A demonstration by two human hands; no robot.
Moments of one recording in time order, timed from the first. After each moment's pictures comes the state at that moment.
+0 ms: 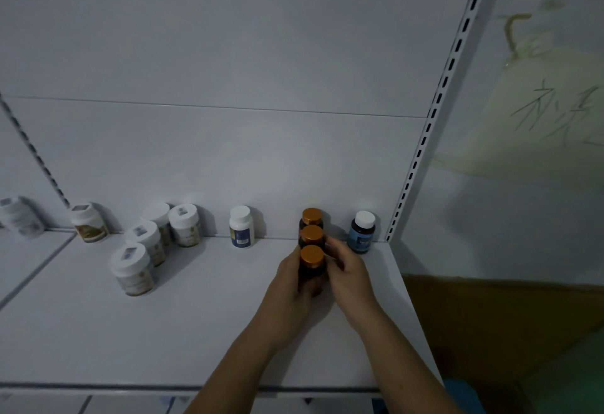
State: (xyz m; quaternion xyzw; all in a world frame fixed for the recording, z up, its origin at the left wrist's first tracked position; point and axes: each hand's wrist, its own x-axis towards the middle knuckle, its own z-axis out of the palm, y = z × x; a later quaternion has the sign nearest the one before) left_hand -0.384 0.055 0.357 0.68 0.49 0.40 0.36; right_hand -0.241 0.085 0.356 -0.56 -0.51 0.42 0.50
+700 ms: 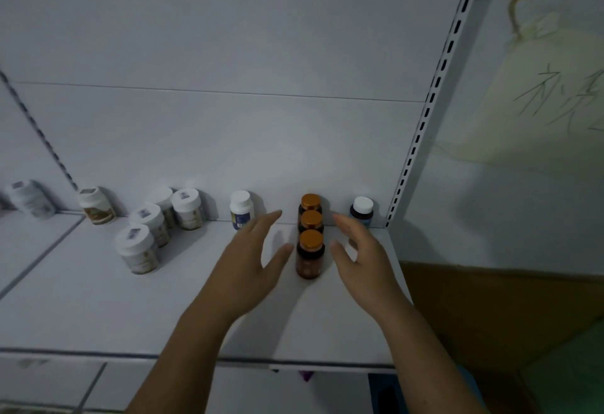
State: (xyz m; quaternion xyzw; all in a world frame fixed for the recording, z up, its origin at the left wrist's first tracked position) left_hand -0.433 0.036 0.408 0.74 0.57 0.32 0.17; right_hand -0.210 0.041 0.395 -0.55 -0.66 0.29 0.43
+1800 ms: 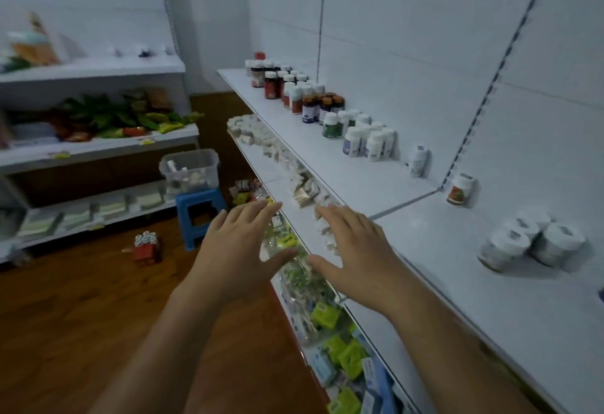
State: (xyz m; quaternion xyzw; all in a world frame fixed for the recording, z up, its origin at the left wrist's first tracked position) left_hand -0.778 -0.319 0.414 0.40 0.90 0.14 -0.07; right_hand -0.638 -0.138 0.440 -0.11 -0.98 0.14 0.09
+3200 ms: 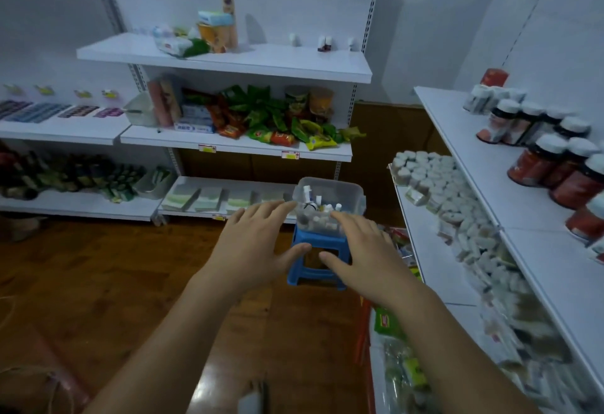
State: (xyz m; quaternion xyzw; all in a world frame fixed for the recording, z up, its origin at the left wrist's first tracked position) left_hand -1.382 -0.423 0.374 0.16 0.97 0.14 -0.08; right_hand -1.366 -0.196 0.370 0.12 -0.97 0.21 0.00
